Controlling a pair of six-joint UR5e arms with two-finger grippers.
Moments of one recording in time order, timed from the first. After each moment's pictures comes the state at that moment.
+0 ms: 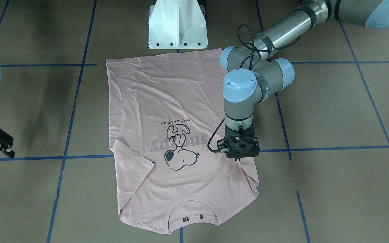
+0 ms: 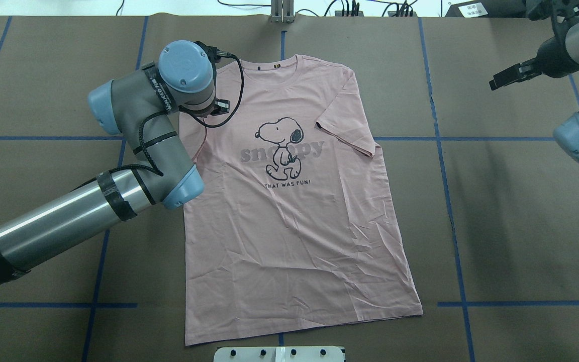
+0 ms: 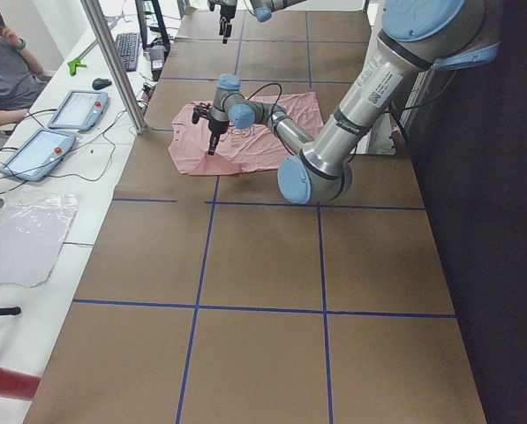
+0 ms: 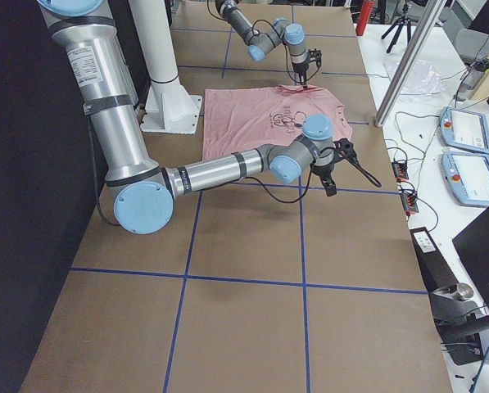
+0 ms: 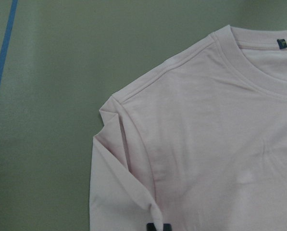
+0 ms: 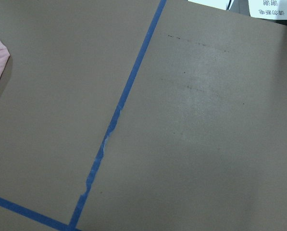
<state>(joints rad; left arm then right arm) -0.70 -2.38 -1.28 -1.75 -1.69 -1.02 1.16 -1.28 1.53 -1.07 2.17 0.46</state>
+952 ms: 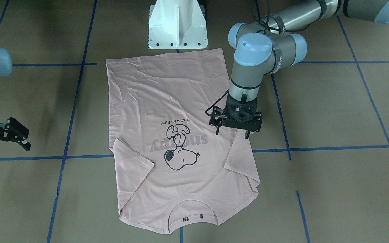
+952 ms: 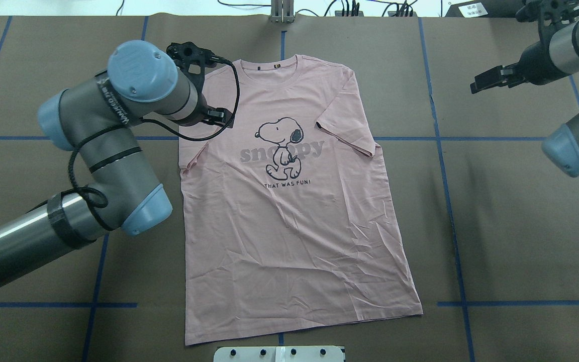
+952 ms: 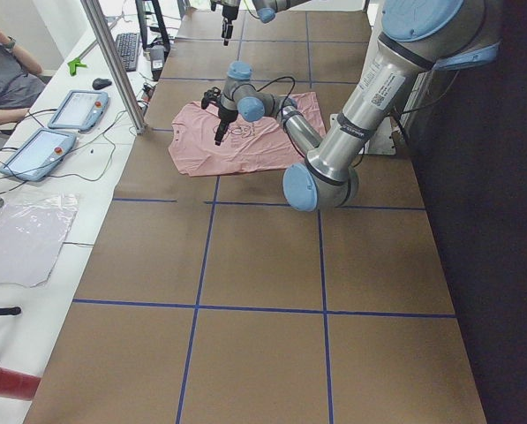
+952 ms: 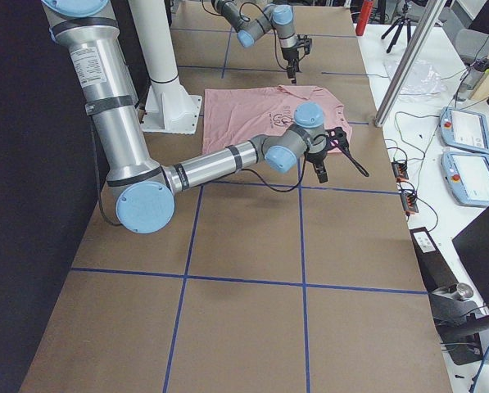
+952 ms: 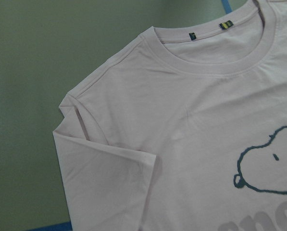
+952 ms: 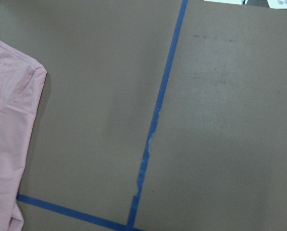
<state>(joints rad) -0.70 -2.21 -1.65 -1.75 -1.77 -0.90 1.08 -1.31 1.65 -1.07 2.15 0.69</state>
